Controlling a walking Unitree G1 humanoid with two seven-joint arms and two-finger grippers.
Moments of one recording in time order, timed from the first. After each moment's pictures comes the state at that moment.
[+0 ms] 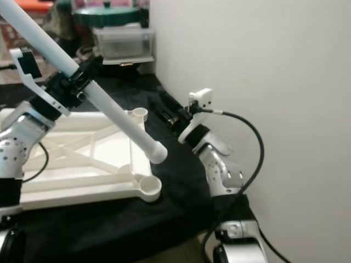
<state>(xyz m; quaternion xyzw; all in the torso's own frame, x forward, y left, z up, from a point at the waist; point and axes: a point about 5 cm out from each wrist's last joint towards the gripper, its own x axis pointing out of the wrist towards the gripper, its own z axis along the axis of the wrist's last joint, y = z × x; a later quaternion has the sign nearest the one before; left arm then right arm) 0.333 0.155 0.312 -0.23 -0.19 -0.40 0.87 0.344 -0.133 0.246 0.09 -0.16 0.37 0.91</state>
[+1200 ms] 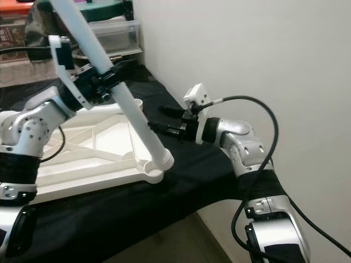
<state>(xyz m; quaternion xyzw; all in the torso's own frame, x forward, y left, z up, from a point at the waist) 0.348 0.116 0.316 -0.13 -0.14 -0.52 0.83 0.352 -0.142 0.243 -0.05 0.00 0.53 0.84</state>
